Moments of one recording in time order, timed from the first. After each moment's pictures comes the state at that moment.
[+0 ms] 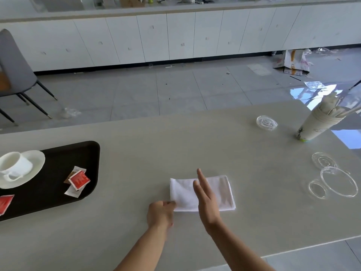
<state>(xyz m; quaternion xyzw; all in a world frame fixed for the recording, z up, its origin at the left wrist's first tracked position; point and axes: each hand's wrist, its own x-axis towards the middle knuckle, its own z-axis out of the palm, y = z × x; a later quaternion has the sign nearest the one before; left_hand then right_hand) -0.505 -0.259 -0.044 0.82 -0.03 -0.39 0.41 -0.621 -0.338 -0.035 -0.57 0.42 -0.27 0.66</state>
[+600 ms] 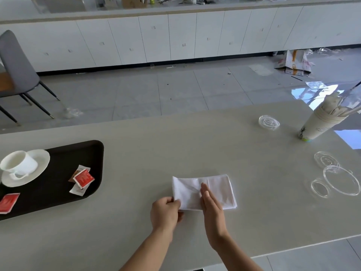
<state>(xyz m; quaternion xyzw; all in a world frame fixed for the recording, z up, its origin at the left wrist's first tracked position) -0.517 -0.250 -0.017 0.79 -0.04 -0.38 0.48 -0.641 -0.311 -0.054 -0.44 0.43 -0.30 0.73</state>
